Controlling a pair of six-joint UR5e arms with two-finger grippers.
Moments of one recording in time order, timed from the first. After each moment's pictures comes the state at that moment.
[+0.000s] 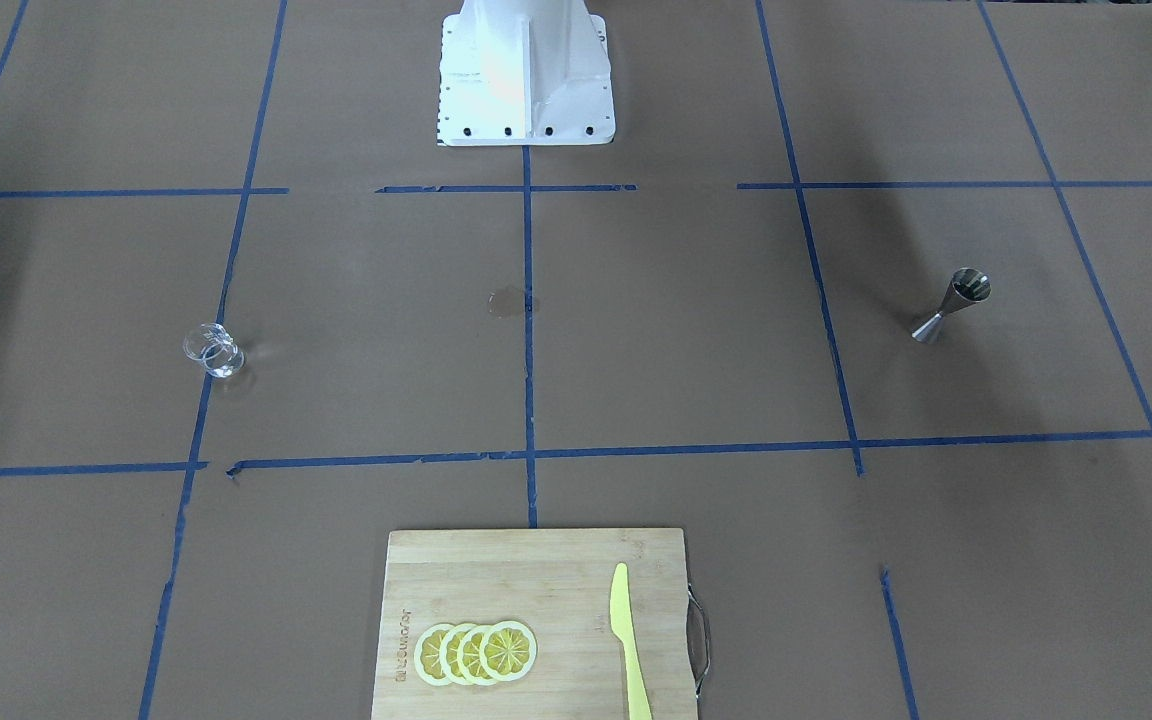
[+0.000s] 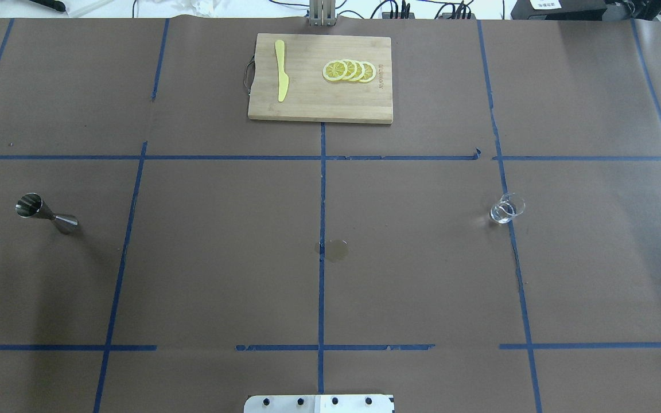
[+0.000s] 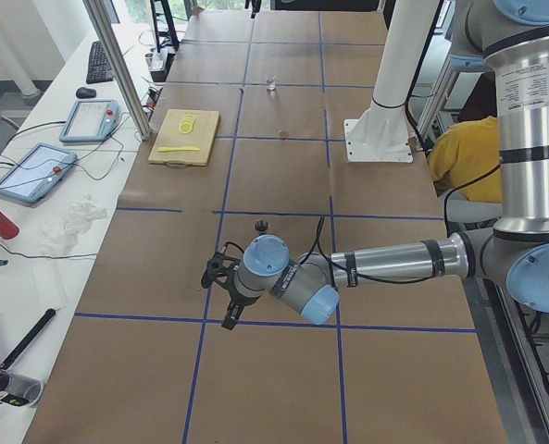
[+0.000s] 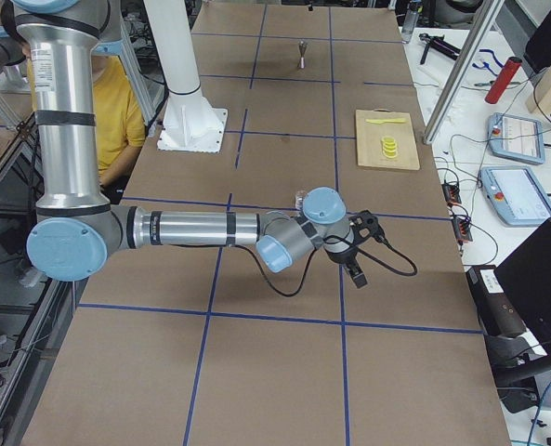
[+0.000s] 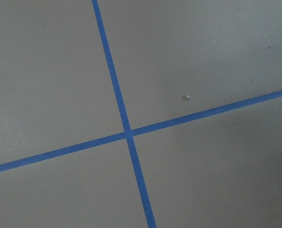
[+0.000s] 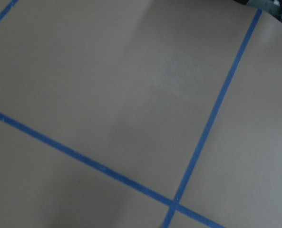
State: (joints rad) left arm -1.49 -1.43 -1.57 -2.20 -2.30 -0.08; right arm 1.47 -1.55 1.55 -1.13 2.28 -0.10
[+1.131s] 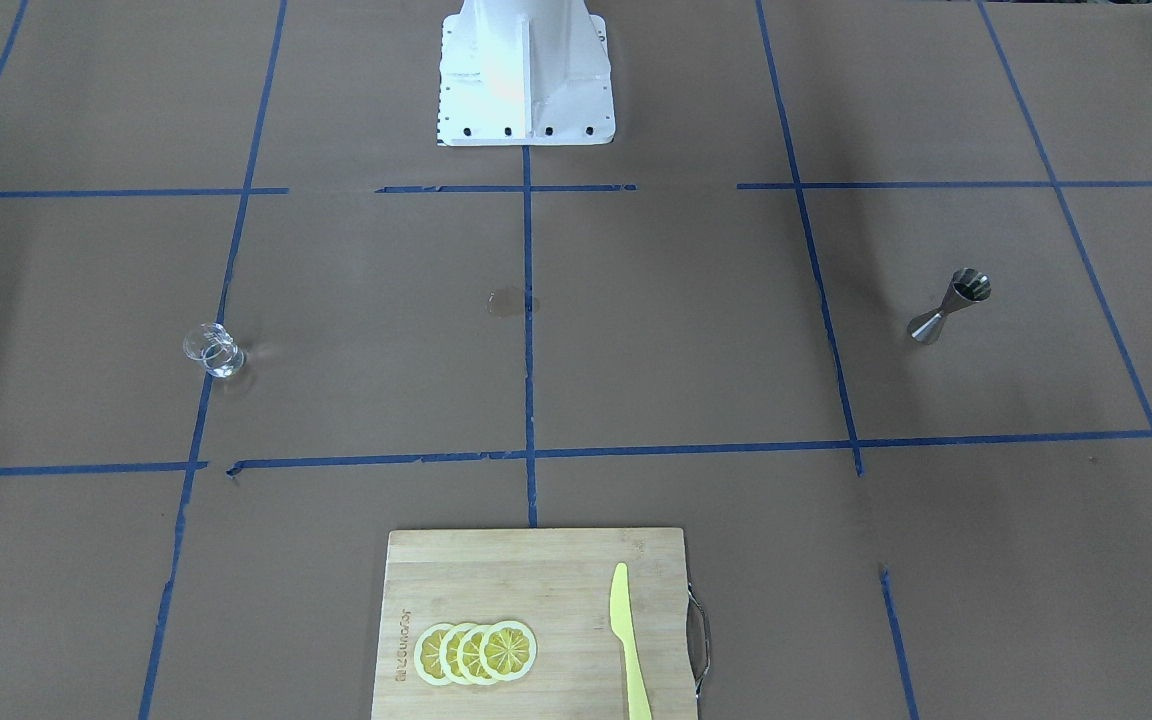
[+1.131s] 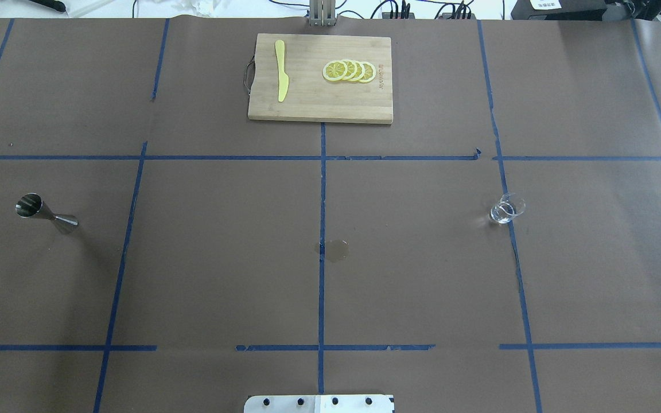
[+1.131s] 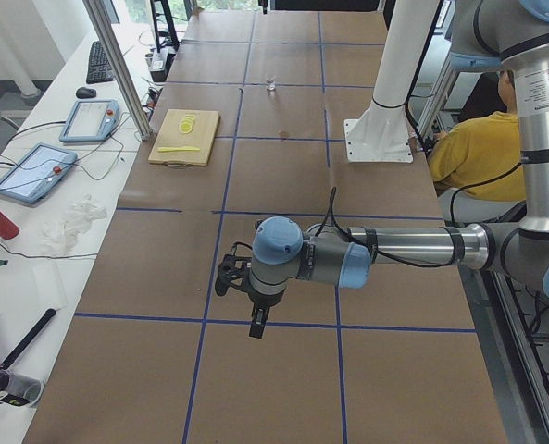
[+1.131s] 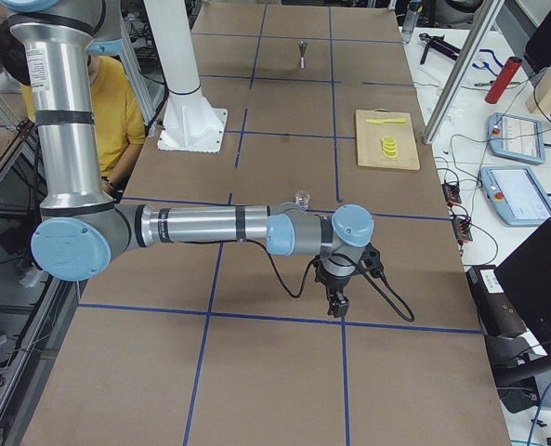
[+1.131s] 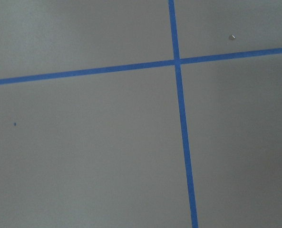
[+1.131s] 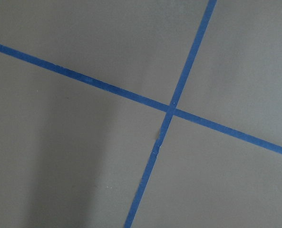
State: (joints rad) left arm -1.62 -1.32 -1.77 -1.82 -2.32 0.06; right arm 1.48 -1.50 1.55 -1.62 2.29 -0.27
